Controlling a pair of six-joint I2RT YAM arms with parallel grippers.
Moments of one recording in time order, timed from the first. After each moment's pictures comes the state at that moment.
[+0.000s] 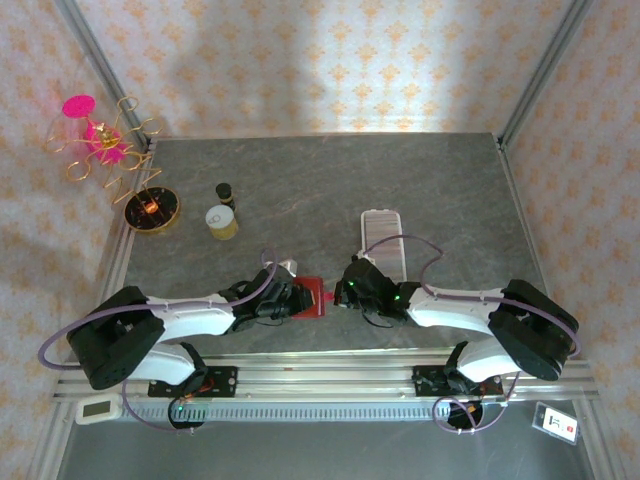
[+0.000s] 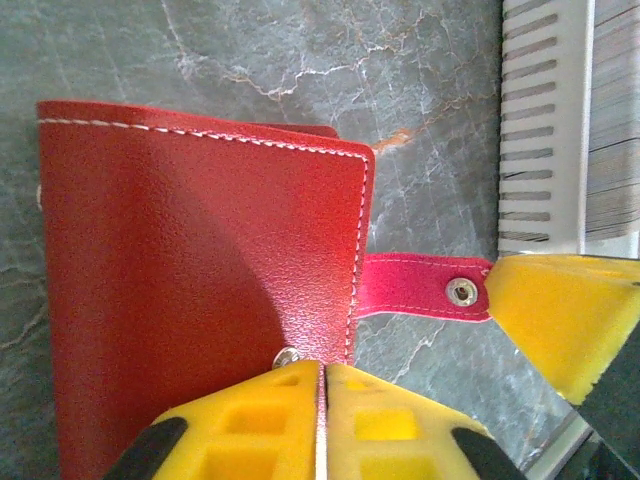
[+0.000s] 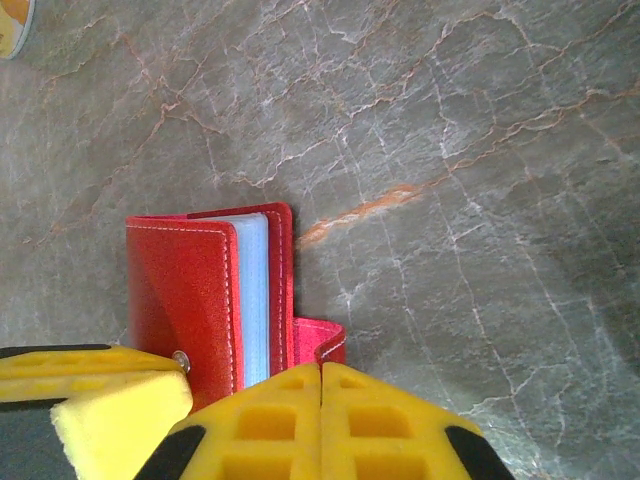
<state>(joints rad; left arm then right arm) -0.80 1.35 0.40 0.19 0.13 -1.04 0.94 1.38 0.55 0.01 0.06 1.01</state>
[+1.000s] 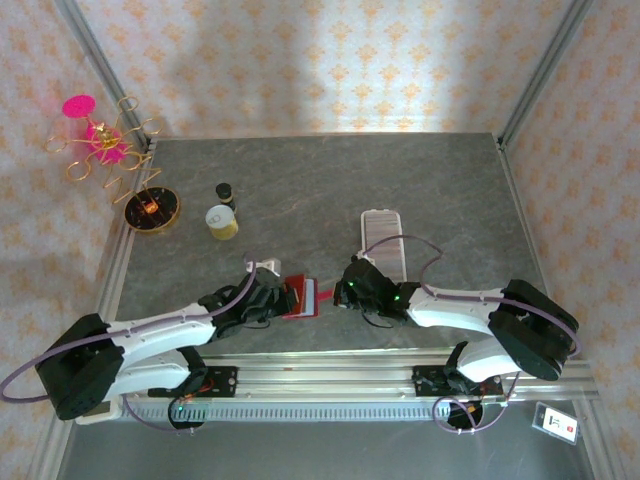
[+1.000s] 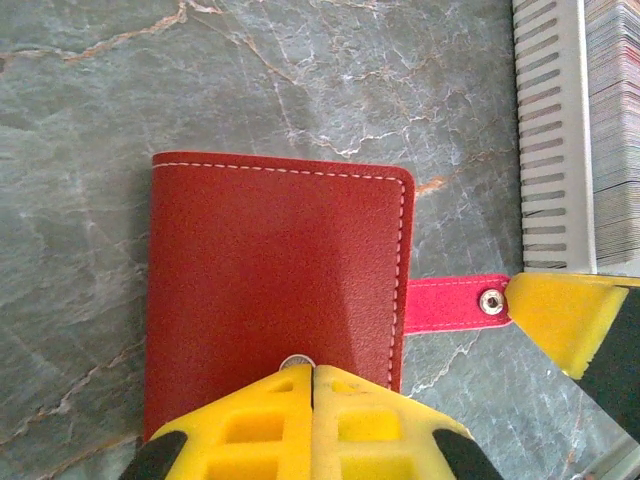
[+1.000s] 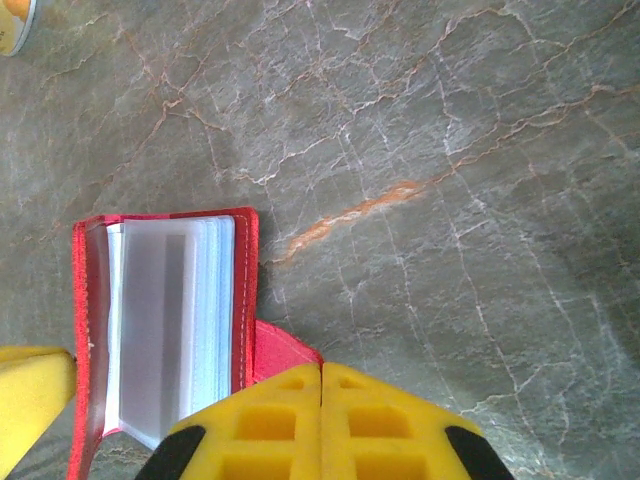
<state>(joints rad) -0.80 1.11 0.36 -0.02 -0.03 -1.00 0.94 1.38 0.55 0.01 0.06 1.01</state>
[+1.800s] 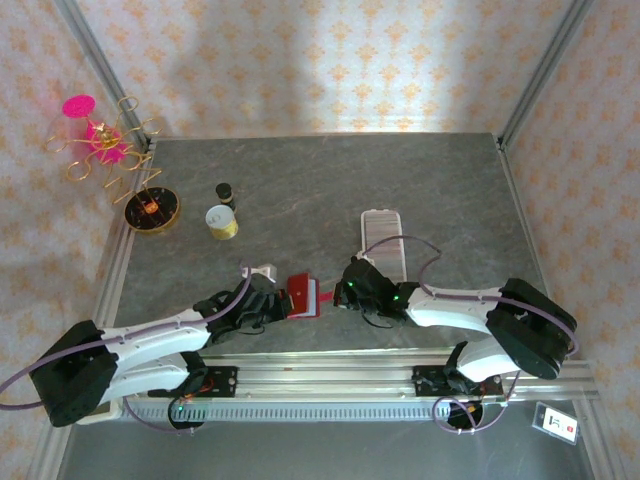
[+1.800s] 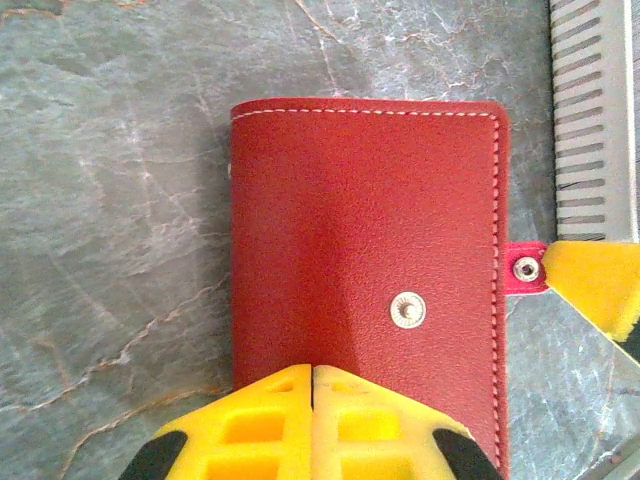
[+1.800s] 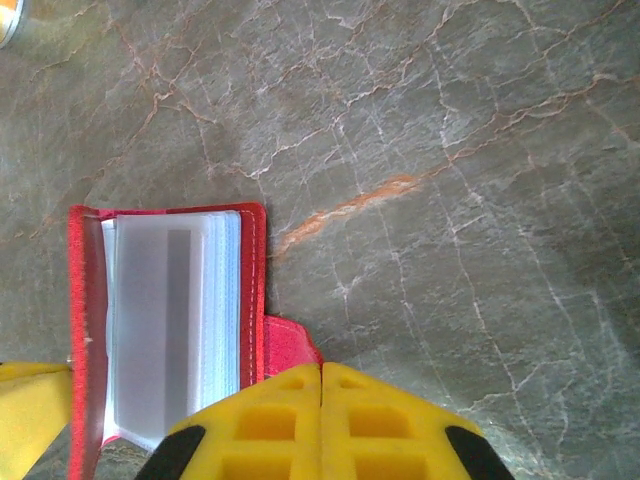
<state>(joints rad) -0.80 1.07 0.31 -0.02 -0.01 -1.00 0.94 1.39 0.55 0.02 0.05 1.01</state>
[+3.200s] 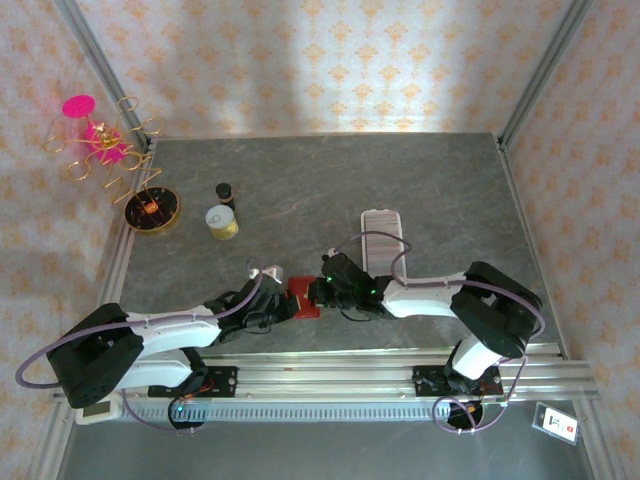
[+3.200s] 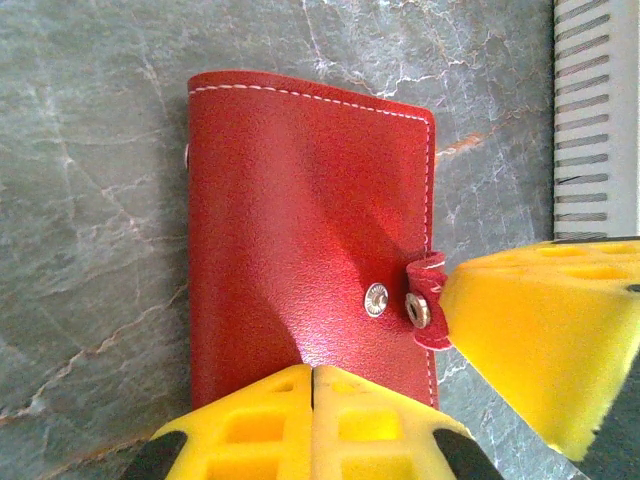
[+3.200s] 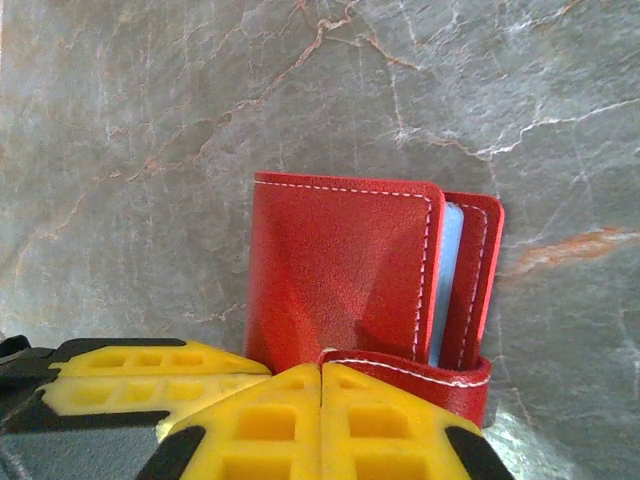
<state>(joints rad) -0.80 1.21 0.28 0.16 0.03 -1.03 0.98 1.59 0.69 0.14 -0.10 0.96</state>
